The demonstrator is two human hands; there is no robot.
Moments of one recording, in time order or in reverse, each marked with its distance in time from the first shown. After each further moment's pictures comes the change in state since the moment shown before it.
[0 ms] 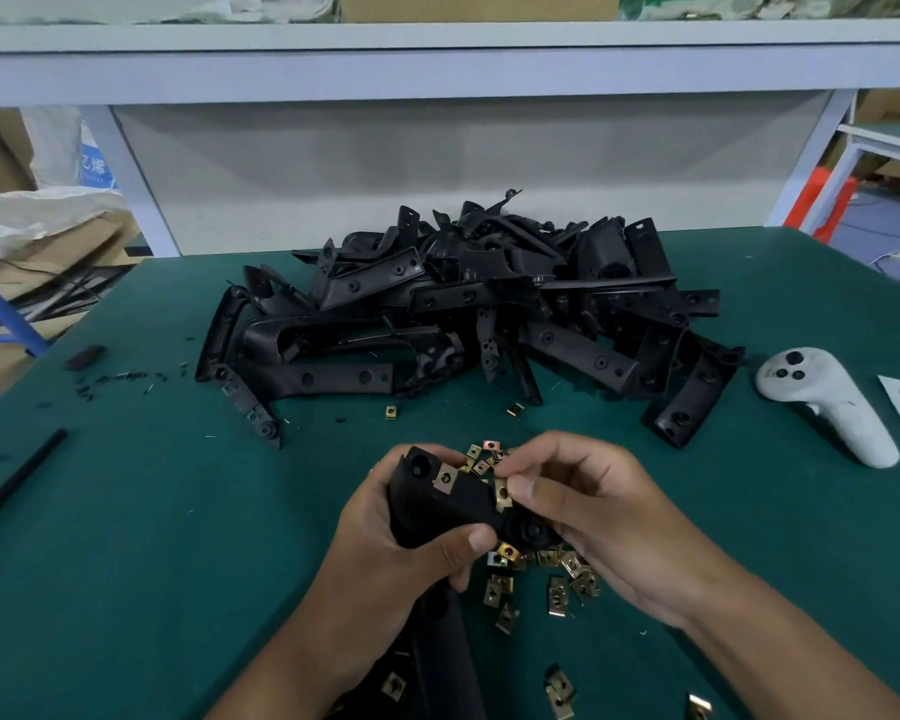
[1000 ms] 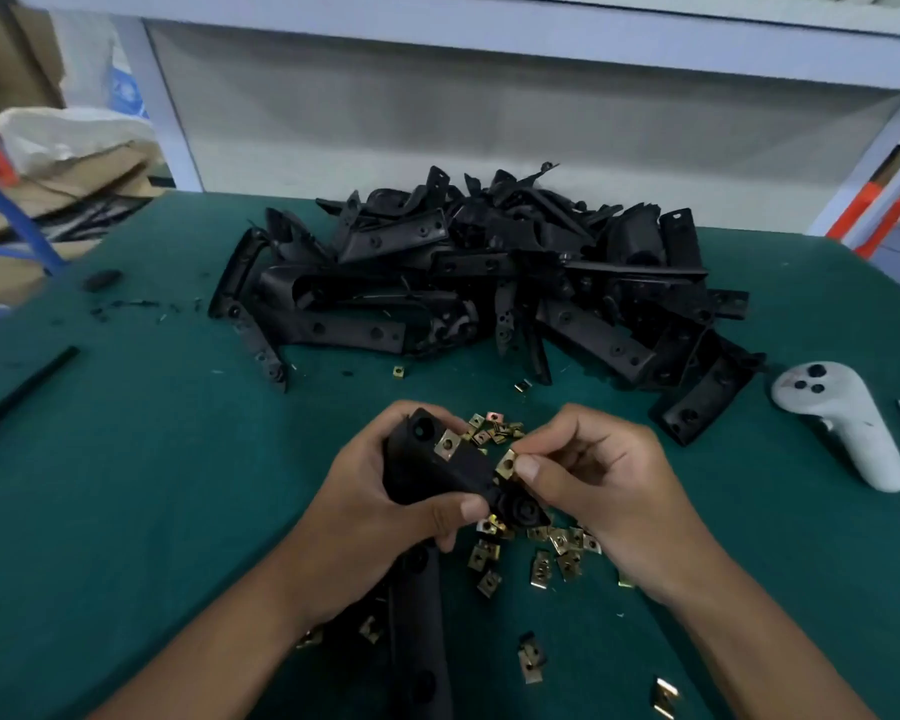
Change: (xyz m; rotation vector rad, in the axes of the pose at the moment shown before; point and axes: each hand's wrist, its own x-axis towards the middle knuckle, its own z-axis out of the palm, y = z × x) left_hand 0.000 0.000 -0.008 0.056 -0.032 0.012; right_hand -0.002 -0.002 -0.005 -0.236 0.035 -0.183
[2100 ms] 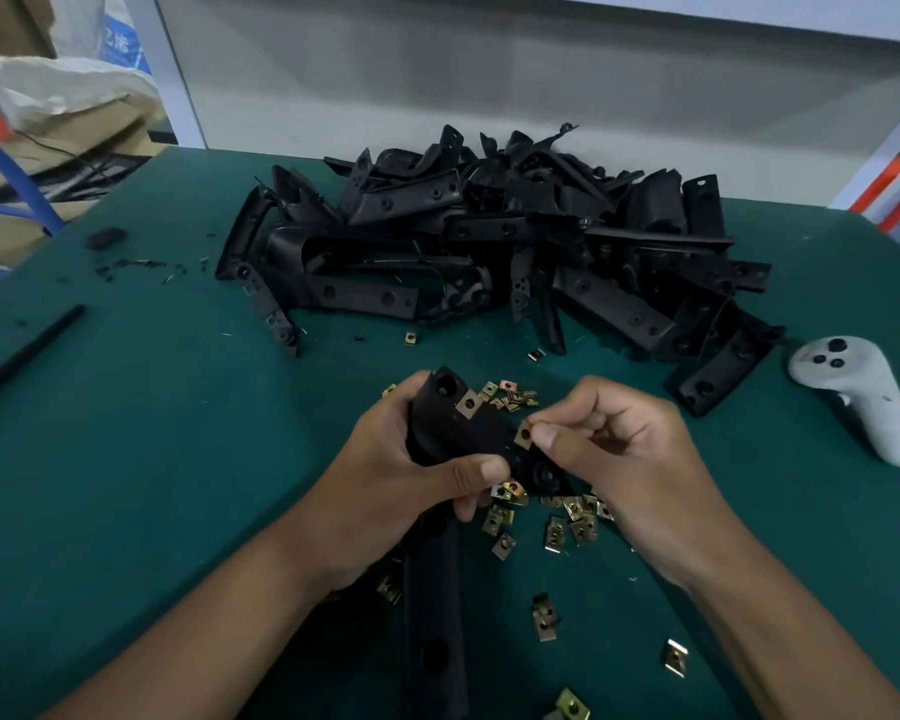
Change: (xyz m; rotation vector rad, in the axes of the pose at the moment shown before) left_hand -0.001 -0.004 0.001 -0.023 -0.028 -0.042; right_hand -0.004 0.004 0.004 -0.031 0.025 -0.001
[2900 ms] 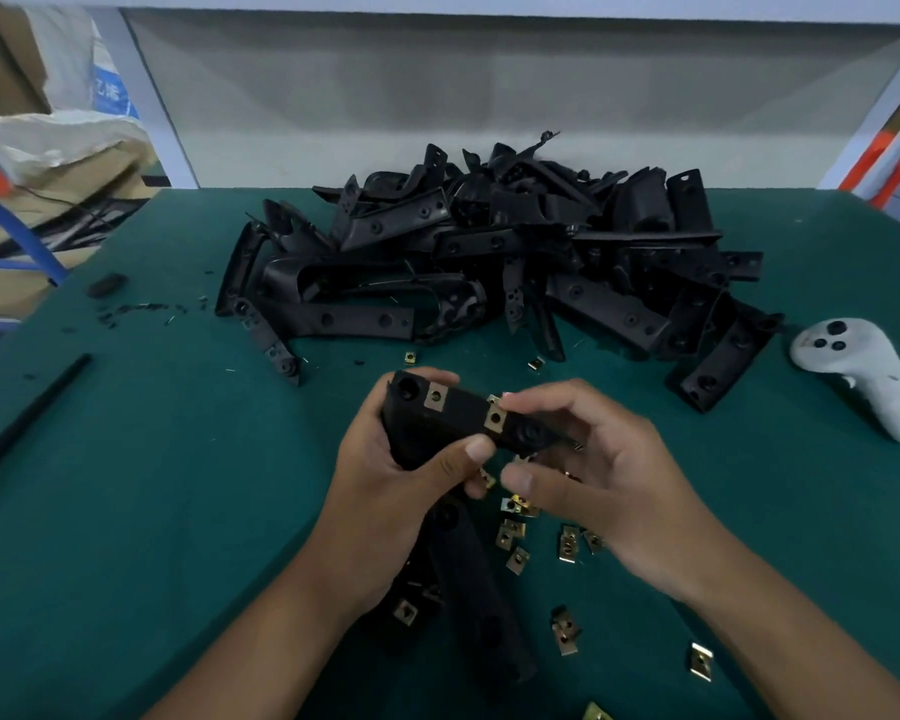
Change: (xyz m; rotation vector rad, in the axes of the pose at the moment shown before) left_hand 0.000 0.002 0.006 -0.107 0.181 0.130; right_hand -0.002 0.006 0.009 -0.003 -0.086 -0.032
